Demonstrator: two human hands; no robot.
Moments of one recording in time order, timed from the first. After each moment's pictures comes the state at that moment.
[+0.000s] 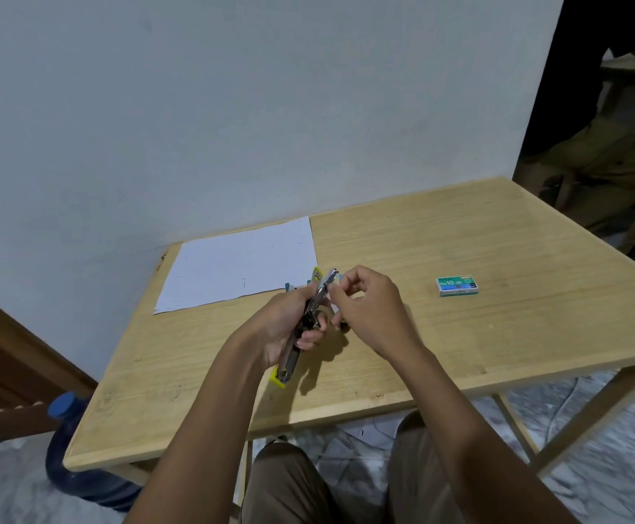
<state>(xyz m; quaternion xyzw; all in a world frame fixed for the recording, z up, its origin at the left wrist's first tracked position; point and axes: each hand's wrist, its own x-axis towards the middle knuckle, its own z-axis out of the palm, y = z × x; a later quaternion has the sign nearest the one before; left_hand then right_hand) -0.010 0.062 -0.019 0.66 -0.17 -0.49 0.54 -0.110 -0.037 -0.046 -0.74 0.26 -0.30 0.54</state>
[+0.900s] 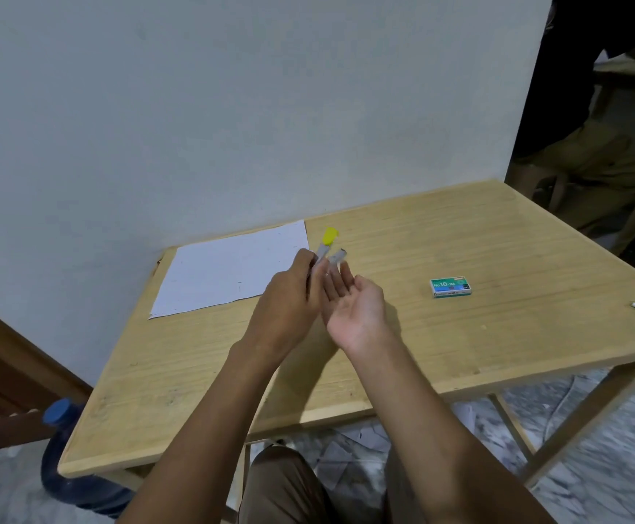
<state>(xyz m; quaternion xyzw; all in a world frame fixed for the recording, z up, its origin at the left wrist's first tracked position) -0.018 0.053 -0.021 0.80 -0.47 0.01 0.37 -0.078 -0.026 -0.032 0.00 0.20 -0.25 0.95</state>
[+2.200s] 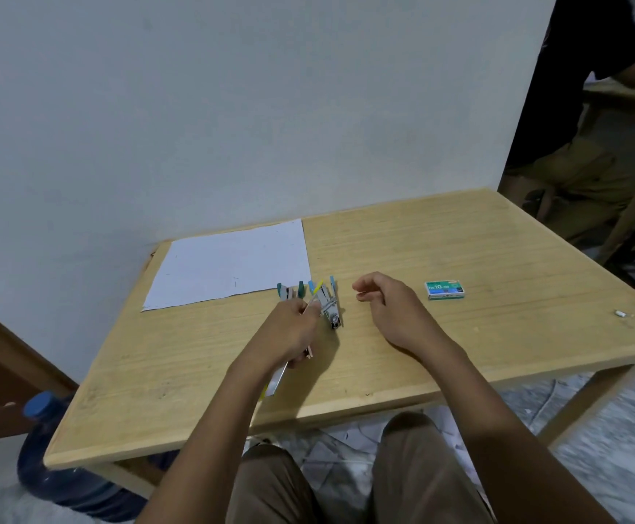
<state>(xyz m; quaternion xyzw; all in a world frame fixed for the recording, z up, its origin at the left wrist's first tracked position) -0.028 0.065 -0.035 0.83 -0.26 -0.28 0.41 -0.129 -0.084 -0.067 -0.83 0.29 -0.20 0.44</state>
